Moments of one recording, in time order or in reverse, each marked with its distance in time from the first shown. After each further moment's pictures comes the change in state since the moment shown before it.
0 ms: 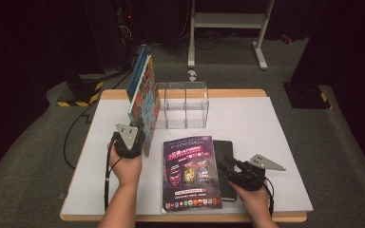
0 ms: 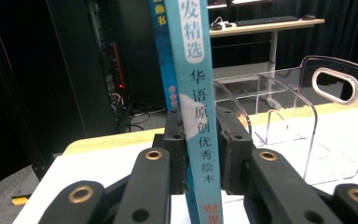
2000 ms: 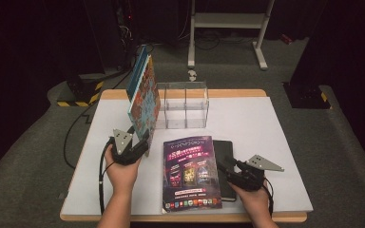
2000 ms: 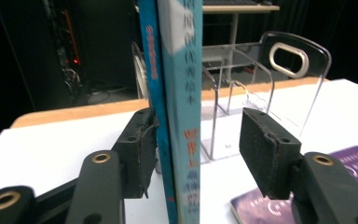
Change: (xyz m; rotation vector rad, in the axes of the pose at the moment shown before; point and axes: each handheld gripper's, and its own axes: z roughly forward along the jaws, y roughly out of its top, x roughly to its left) left arm 0.015 -0.007 -0.019 0.150 -0.129 -0.101; right arm 0.002 -0.001 0.001 0.011 -0.026 -0.036
